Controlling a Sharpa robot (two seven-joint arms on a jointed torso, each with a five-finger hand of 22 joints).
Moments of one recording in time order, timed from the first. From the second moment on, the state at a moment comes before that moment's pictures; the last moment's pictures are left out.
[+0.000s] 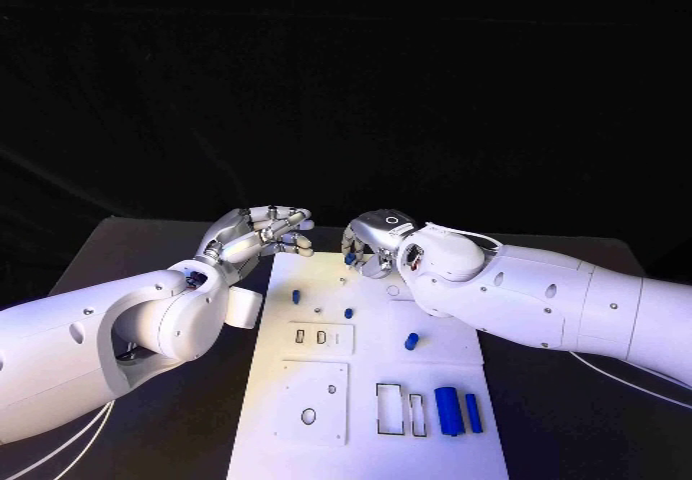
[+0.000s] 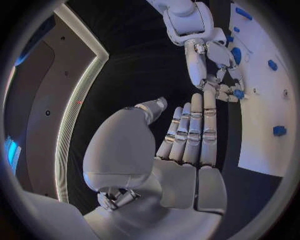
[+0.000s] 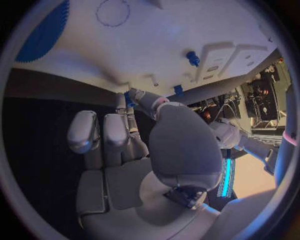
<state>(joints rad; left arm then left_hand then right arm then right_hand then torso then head) 1.26 -0.94 -0.01 1.69 -0.05 -0.36 0.42 1.32 -0.15 0.55 0.13 0.05 0.81 0.21 0.31 0.25 1.05 0.17 0.08 0.07 1.00 0.10 0.53 0.44 0.17 0.94 0.19 0.61 0.26 1.38 -0.47 -0.15 1.27 -1.66 -0.34 -0.19 1.26 -0.16 0.64 -0.04 0.17 1.04 0.10 0.29 0.33 1.26 0.04 0.12 0.21 1.47 -0.03 1.16 0.97 0.12 1.30 0.08 1.28 1.08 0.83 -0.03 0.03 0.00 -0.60</state>
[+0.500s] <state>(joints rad) 1.26 -0.94 -0.01 1.69 -0.05 -0.36 0.42 1.32 -0.15 0.55 0.13 0.05 0.81 0.21 0.30 0.25 1.05 0.17 0.08 0.07 1.00 0.10 0.53 0.45 0.17 0.94 0.19 0.62 0.26 1.38 -0.47 -0.15 1.27 -1.66 -0.33 -0.18 1.25 -0.17 0.64 -0.03 0.17 1.03 0.10 0.29 0.33 1.26 0.04 0.12 0.21 1.47 -0.03 1.16 0.97 0.12 1.30 0.08 1.28 1.08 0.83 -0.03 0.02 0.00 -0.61</state>
